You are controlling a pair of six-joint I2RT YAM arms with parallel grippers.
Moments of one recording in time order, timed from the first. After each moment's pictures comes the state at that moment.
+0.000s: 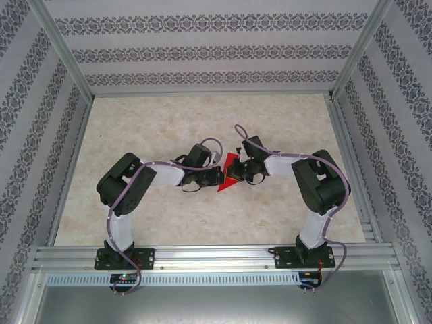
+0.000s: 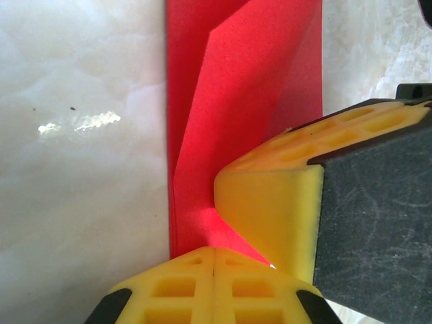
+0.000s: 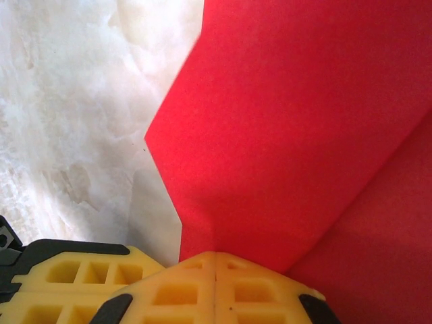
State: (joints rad) left arm -0.66 1.94 0.97 0.08 0.48 -0.74; right arm 0.45 1.84 0.92 -0.14 -0.50 0.65
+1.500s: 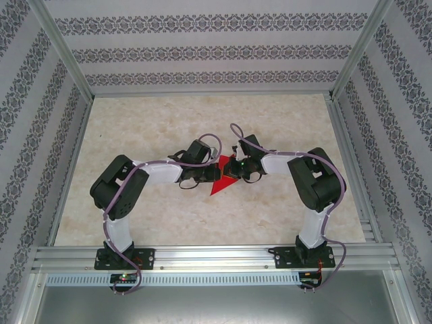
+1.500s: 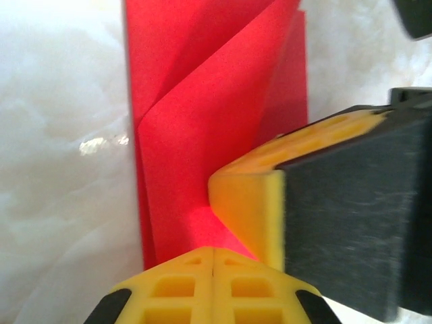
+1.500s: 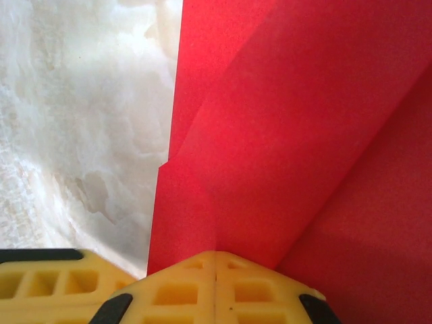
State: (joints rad) left arm -0.65 1.88 1.02 -0.07 0.37 -0.66; right arm 0.48 1.88 0.95 -0.11 -0.52 0.63
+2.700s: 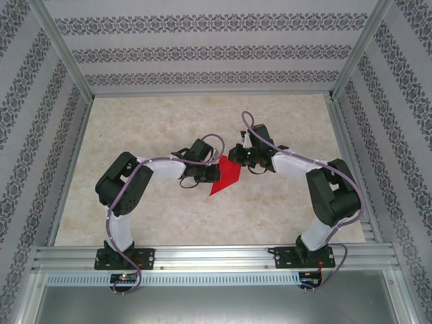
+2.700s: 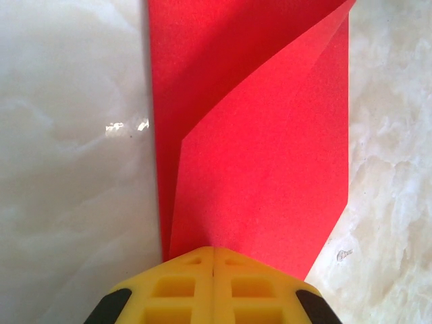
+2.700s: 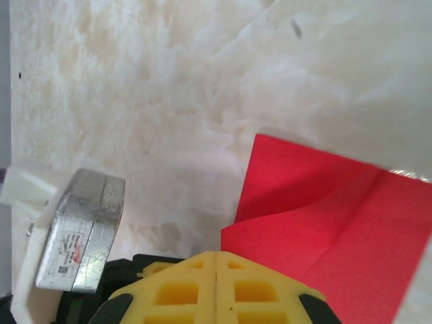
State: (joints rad) left arm -0.65 1.93 1.09 -0.18 0.36 -0.60; right arm 0.44 1.70 0.95 -0.10 -0.42 0.66
